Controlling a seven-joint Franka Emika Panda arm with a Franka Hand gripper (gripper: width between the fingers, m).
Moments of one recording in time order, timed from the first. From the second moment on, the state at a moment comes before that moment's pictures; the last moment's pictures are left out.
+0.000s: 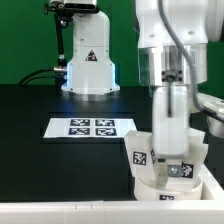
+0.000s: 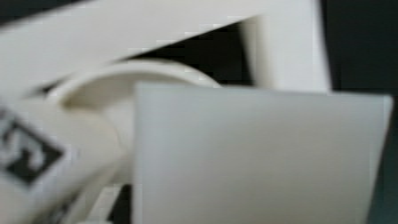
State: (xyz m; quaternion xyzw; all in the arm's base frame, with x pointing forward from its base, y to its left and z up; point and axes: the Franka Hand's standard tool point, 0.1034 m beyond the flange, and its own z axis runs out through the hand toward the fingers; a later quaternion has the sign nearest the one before) arm 0.635 0.095 0.058 -0.45 0.89 -0.01 0.11
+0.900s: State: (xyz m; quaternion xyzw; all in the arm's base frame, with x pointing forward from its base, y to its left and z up) arm 0.652 0.090 0.102 -0.63 0.76 -0.04 0.15
